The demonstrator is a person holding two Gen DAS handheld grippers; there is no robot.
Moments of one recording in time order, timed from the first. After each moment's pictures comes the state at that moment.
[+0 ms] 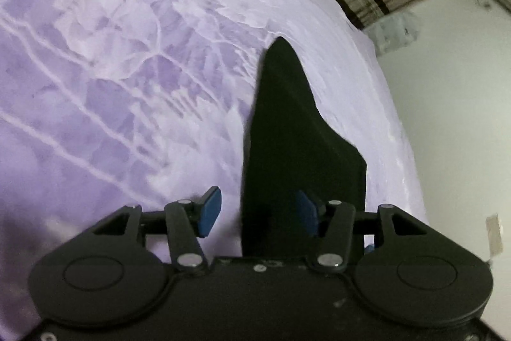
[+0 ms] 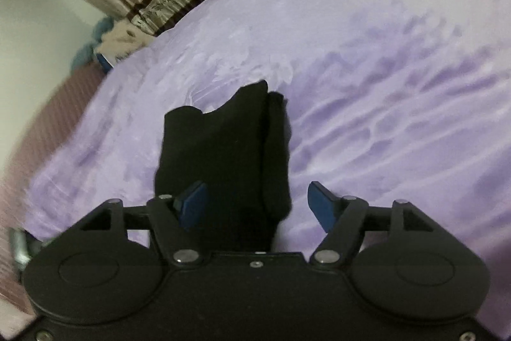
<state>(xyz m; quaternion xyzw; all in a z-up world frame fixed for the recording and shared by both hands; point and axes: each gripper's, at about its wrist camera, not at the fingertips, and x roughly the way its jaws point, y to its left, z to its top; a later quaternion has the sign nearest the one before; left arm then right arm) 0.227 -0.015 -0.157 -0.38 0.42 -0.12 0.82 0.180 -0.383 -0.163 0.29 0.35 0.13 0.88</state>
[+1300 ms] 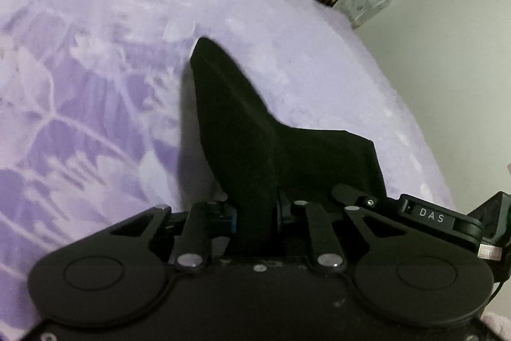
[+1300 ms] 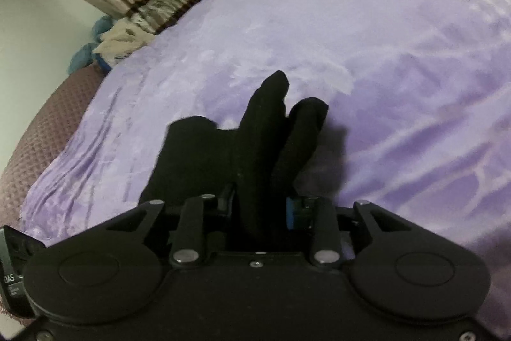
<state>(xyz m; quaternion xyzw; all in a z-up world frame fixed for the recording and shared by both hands) 0.288 -0.087 -0.126 -0.26 0.39 -0.16 0.87 0.240 -0.320 -0.152 0.28 0.34 0.14 0.89</state>
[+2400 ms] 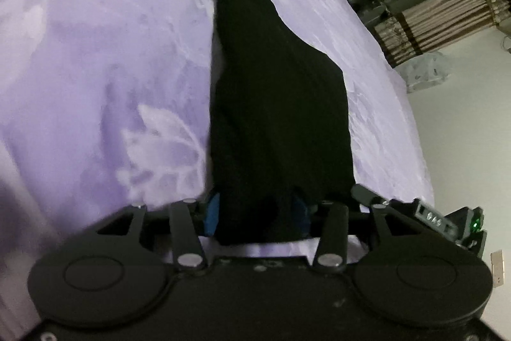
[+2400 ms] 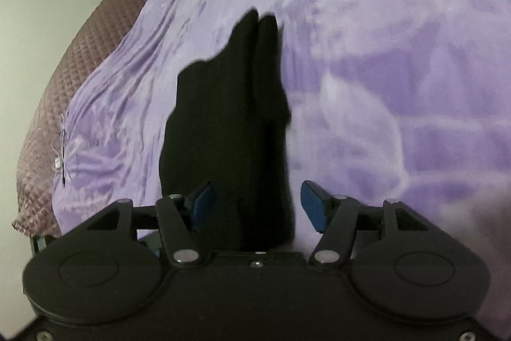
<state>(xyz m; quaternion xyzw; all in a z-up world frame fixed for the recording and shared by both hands) 0.163 0.148 -0.170 -0.41 0.40 -0.05 0.82 0.247 -0.163 -0.207 0.25 0.46 0.28 0.80</state>
